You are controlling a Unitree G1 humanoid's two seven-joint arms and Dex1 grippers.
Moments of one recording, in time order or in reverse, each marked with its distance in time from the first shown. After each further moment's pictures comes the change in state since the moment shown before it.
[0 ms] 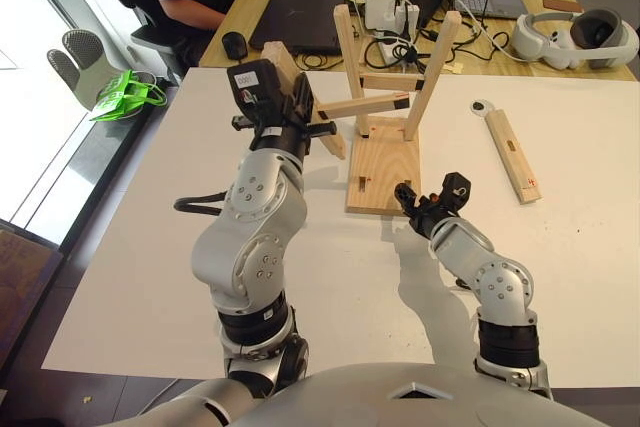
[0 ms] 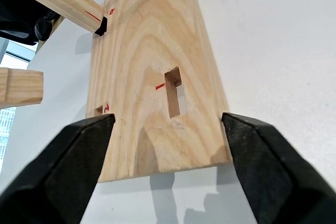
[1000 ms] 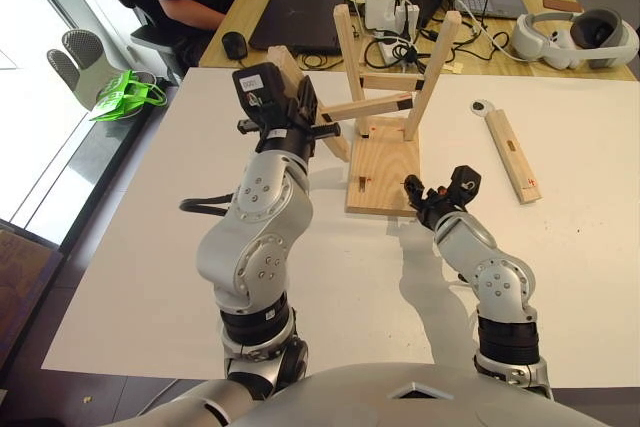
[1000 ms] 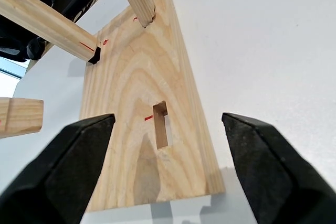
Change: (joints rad) left arm 0.015 0.001 -0.018 0.020 -0.072 -0.025 0.078; right arm -0.016 -0.001 0.002 -0.001 -0.088 -0.061 0.002
